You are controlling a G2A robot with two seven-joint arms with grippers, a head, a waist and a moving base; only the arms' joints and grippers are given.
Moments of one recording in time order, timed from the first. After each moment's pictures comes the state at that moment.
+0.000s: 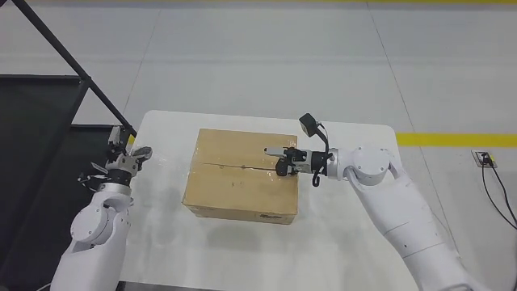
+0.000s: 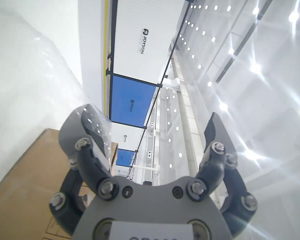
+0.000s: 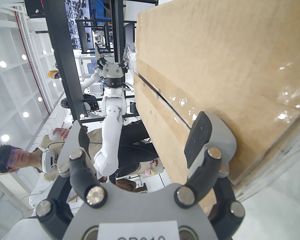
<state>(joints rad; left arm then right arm) 1.05 -1.18 -1.59 -1.32 -0.63 -0.12 -0.13 -0.52 -1.32 1.04 -0.99 0.18 -0.07 1.05</state>
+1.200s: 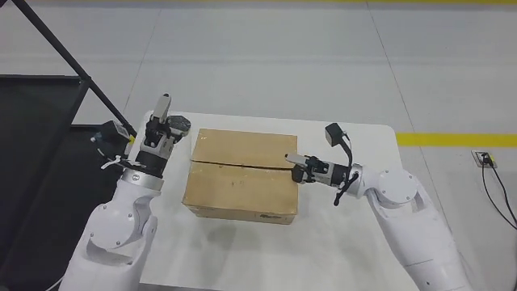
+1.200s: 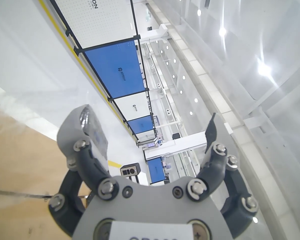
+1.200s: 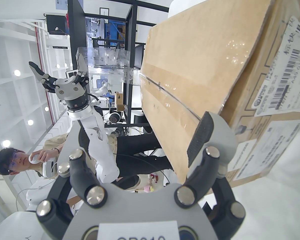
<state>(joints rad) 1.09 -1.19 -1.42 -1.85 -0.22 0.01 -0.06 -0.80 -1.24 1.25 -1.32 0.14 -0.07 0.99</state>
